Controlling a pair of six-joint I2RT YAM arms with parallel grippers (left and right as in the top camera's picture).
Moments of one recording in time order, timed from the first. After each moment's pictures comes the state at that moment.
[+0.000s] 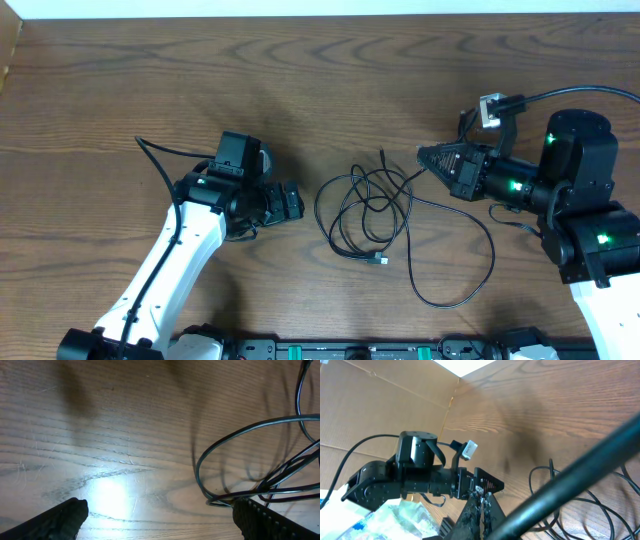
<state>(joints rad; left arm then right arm) -0.25 1.35 0.91 -0.85 0.27 -0.47 0.17 1.03 1.10 -0.62 -0.76 0.58</state>
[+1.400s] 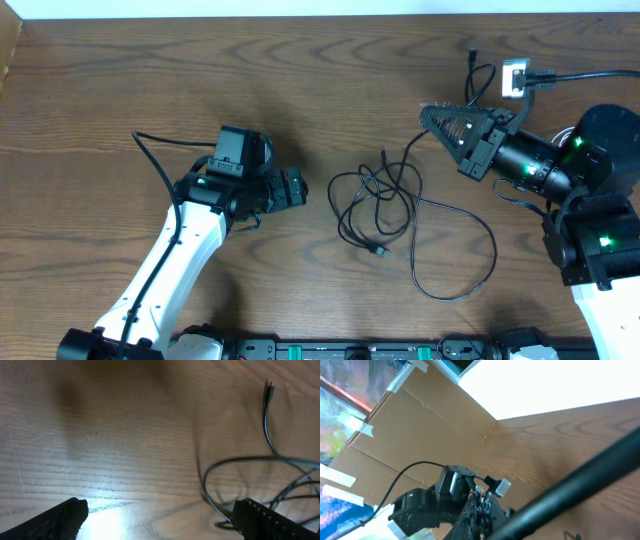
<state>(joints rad) -0.25 1.35 0.91 -0.71 0.27 -0.48 0.16 1.03 1.10 -0.24 -0.81 0.72</state>
